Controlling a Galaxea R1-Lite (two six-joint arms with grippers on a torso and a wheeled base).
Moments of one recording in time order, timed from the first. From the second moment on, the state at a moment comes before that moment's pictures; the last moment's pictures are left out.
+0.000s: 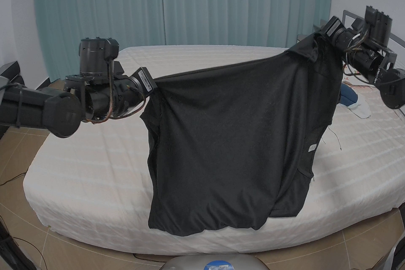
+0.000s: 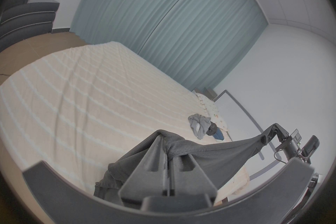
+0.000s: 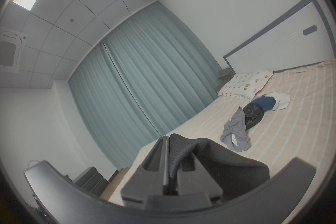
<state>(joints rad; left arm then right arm) -0.38 1.85 -1.23 -0.31 0.00 -0.70 0.25 1.77 -1.33 -0.59 -0.25 0.58</state>
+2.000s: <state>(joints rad) -0.25 2.58 -1.81 -0.05 0.02 -0.73 0.09 2.51 -1.42 -0.67 -0.14 0.78</state>
